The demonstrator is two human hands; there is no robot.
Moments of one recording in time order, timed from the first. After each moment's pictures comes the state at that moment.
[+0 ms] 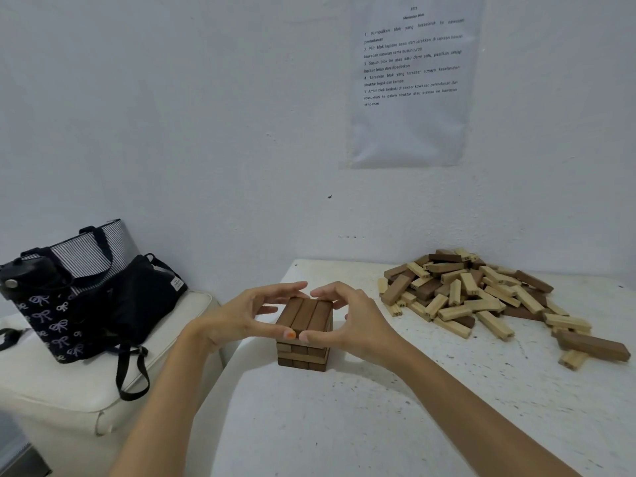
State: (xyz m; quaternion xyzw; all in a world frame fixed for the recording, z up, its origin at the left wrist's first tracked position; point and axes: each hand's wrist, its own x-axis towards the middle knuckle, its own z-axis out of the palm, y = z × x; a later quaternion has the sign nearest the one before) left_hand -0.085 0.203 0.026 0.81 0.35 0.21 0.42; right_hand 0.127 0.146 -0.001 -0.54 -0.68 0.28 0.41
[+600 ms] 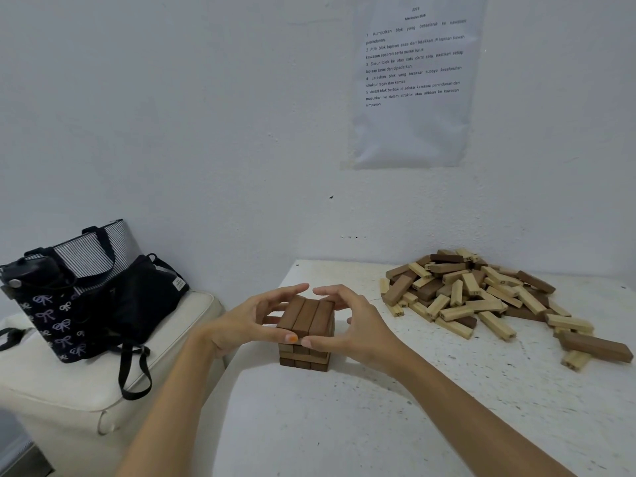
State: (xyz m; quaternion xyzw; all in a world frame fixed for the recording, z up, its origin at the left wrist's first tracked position) left_hand -0.081 0.203 0.017 0.77 0.34 0.22 0.50; right_hand 0.129 0.149 -0.015 -0.53 -0.68 0.29 0.42
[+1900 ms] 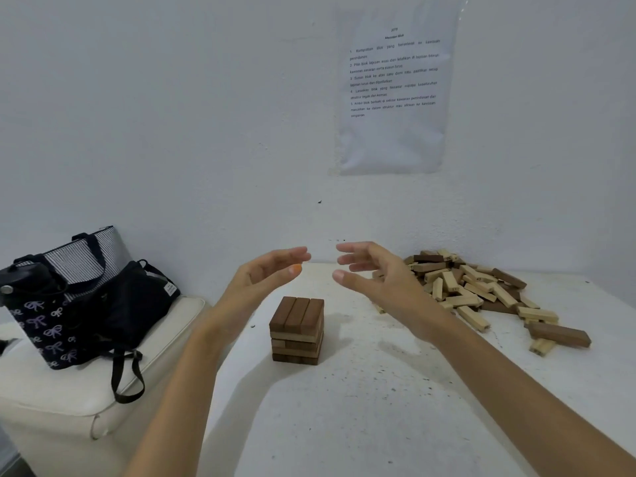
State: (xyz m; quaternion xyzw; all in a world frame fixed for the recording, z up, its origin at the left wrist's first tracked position) left_hand -0.050 0.155 0.062 0.74 0.30 0.43 0.42; right_hand 0.163 0.103 0.061 -0.49 -0.65 0.29 0.51
